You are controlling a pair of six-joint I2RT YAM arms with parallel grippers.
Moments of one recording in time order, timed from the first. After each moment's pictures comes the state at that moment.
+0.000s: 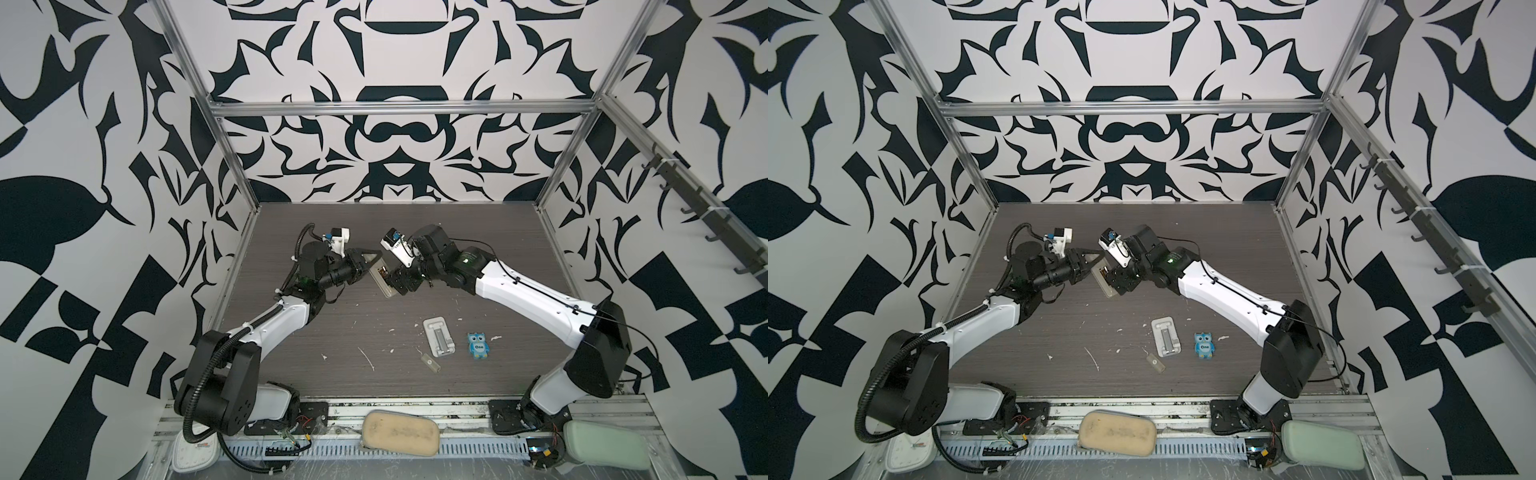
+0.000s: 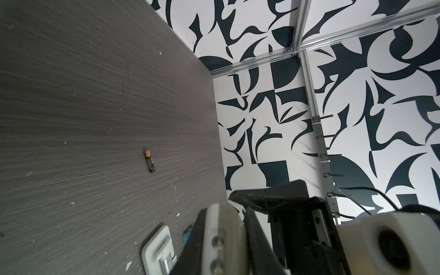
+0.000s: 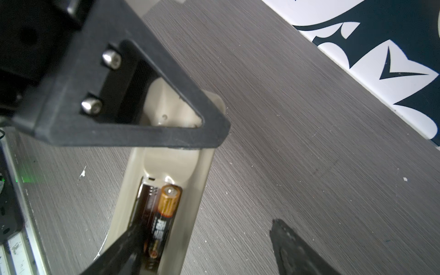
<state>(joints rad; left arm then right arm) -0.36 1.36 0.71 0.47 0.69 -1.15 0.79 1.58 1.38 -0.54 -0.12 -0.09</state>
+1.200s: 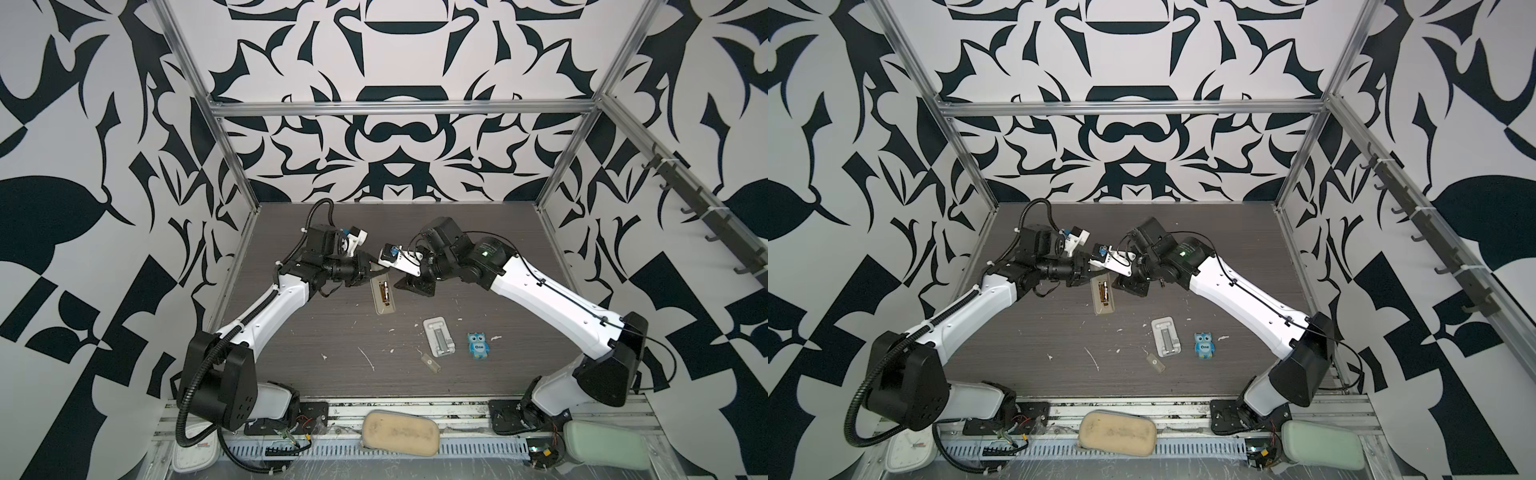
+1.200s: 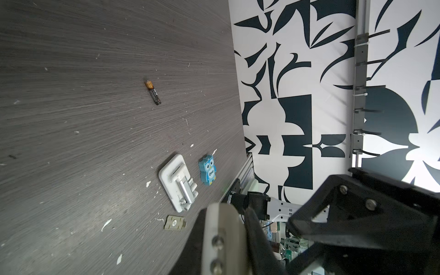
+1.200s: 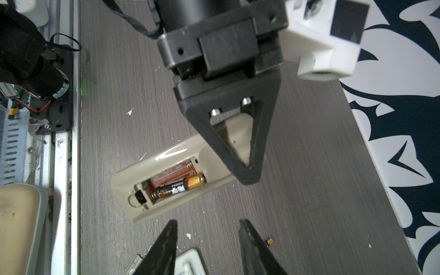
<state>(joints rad) -0.37 1.38 0.99 -0.26 0.92 -0.75 0.81 1.53 1.54 -0.84 -0.29 -0.52</state>
